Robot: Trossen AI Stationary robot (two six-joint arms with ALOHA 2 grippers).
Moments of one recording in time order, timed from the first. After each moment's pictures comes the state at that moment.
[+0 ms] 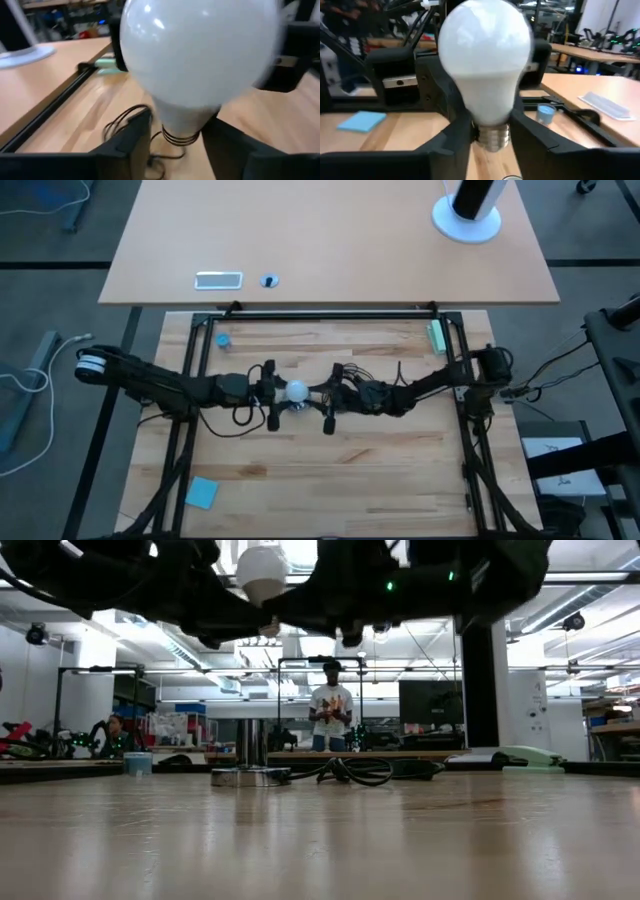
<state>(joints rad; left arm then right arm) -0.09 1.18 0.46 0.51 -0.25 0.04 0.12 1.85 0.87 1.00 0.23 -0.08</state>
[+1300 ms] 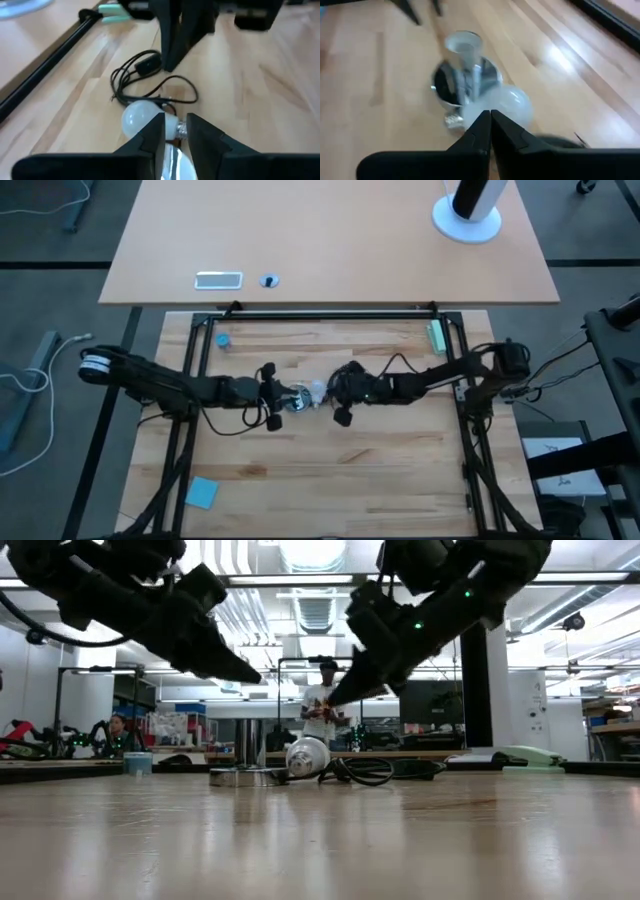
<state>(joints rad) -0.08 1.25 0.46 0.35 -0.28 0.00 0.03 1.67 0.86 0.21 0.26 0.19</state>
